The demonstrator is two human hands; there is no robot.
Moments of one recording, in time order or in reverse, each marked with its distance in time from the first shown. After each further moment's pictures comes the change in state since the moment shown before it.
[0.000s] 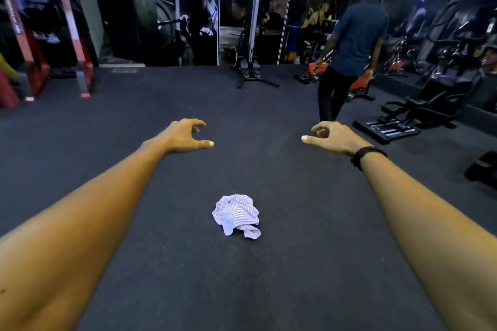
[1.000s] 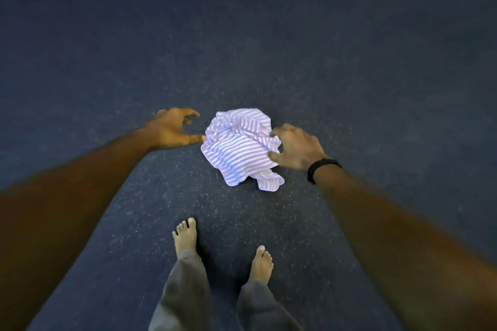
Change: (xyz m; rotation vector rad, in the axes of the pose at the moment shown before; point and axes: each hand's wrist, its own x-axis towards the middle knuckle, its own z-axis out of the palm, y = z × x) left_hand 0.570 -0.367 0.415 0.009 -0.611 -0.302; right_hand 0.567 0.267 0.543 -0.325 -0.526 0.057
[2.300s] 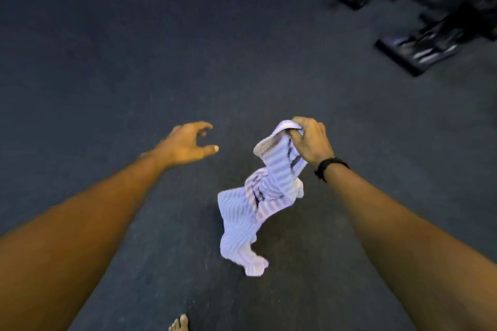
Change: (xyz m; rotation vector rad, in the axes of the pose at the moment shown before) left_hand -0.032 0.172 -0.181 -0.037 0.250 0.303; right_hand -0.016 0.029 -0.276 0.443 0.678 0.043
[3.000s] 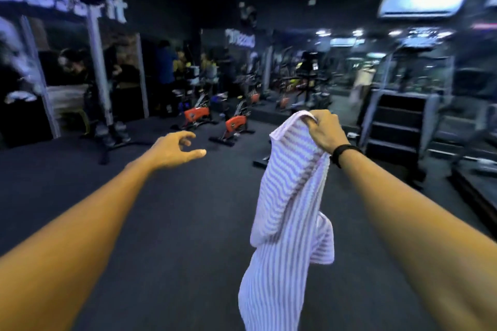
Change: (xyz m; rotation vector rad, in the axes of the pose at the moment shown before) left_hand -0.083 0.367 -0.240 0.017 0.151 0.631; right_hand -0.111 -0.171 -0.492 -0.222 0.736 0.104
